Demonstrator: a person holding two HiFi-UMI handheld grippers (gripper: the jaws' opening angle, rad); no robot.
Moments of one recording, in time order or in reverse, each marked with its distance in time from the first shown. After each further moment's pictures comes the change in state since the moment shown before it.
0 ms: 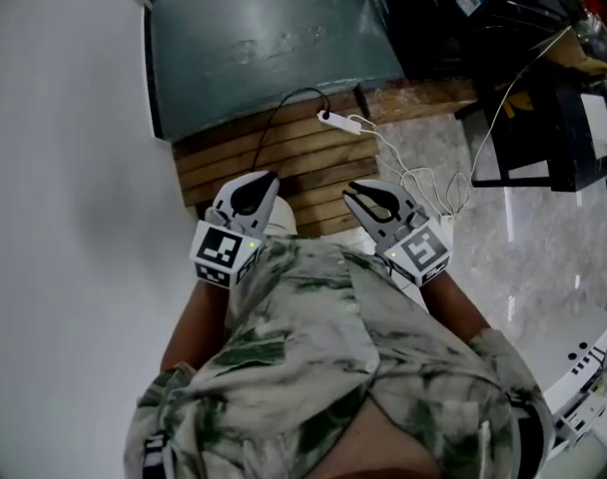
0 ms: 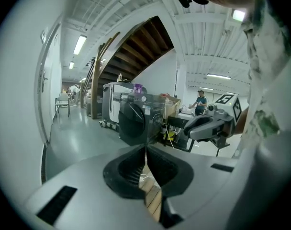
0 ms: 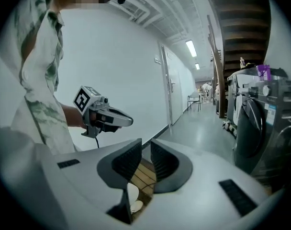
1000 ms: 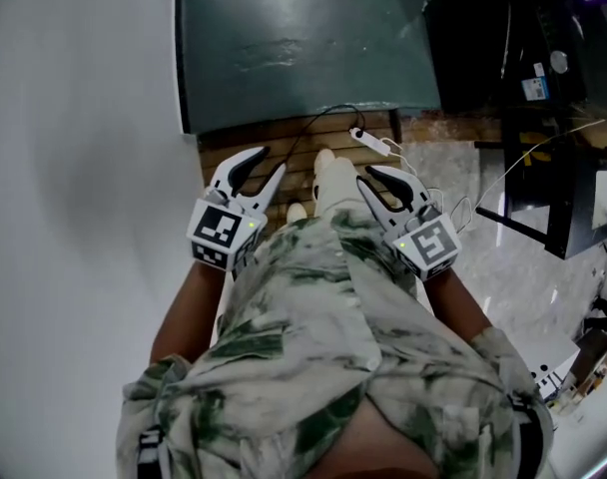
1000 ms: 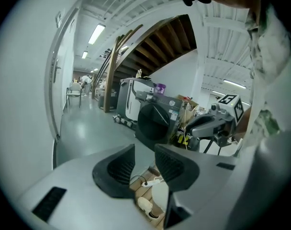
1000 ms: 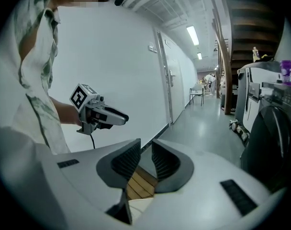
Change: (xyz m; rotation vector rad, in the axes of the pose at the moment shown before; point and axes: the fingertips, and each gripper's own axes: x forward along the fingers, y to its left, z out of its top) left arm 0.027 0.280 0.109 -0.129 0.073 0.058; right arm 0.227 -0.118 0.164 0.031 0.098 0.027
